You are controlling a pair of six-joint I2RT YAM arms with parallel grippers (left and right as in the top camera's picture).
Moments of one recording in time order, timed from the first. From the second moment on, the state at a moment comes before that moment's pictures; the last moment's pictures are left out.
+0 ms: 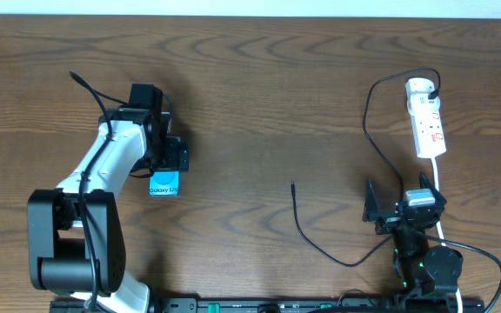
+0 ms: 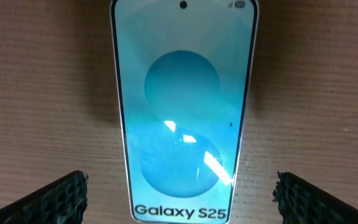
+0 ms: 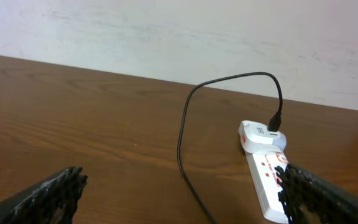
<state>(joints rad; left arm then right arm) -0.05 1.75 1.12 -0.84 -0.01 -0.08 -0.01 0.01 0.01 -0.06 -0.11 -0.10</state>
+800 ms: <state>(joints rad) -0.05 1.76 1.12 -0.71 -0.01 -0.09 -0.01 0.01 0.01 -0.06 -0.11 -0.10</state>
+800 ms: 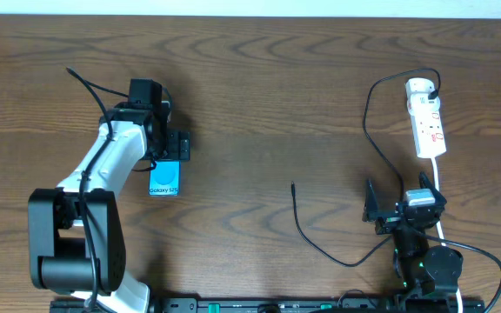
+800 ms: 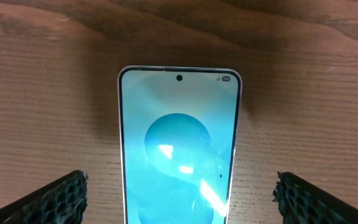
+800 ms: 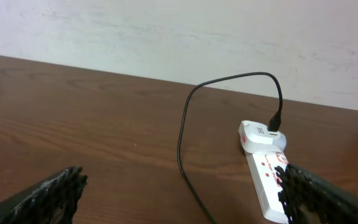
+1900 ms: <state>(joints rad) -0.05 1.87 1.12 -0.68 0.00 -0.09 -0.01 0.01 0.01 -0.06 -0.11 -0.10</state>
